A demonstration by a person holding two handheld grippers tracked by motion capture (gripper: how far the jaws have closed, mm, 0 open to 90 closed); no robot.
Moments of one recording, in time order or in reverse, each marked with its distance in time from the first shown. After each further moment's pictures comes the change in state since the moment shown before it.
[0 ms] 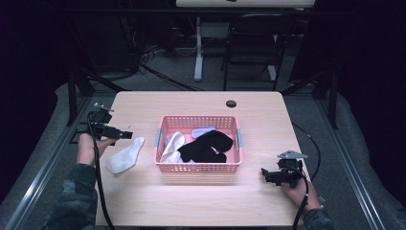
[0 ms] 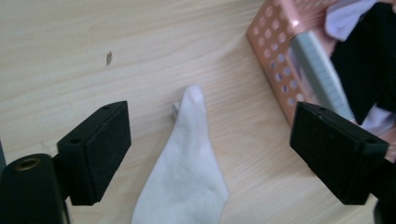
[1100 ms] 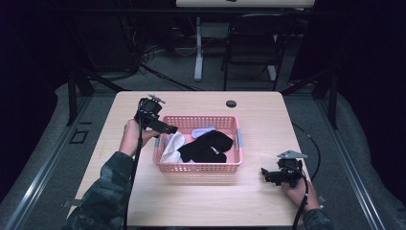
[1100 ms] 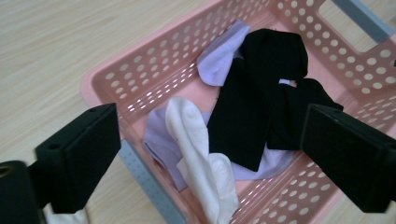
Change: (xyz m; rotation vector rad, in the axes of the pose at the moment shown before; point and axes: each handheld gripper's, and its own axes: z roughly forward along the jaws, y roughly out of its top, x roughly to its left) left arm -0.130 0.063 0.042 0.028 -0.090 0.280; right arm 0.000 0.001 0.001 0.001 -0.005 0.002
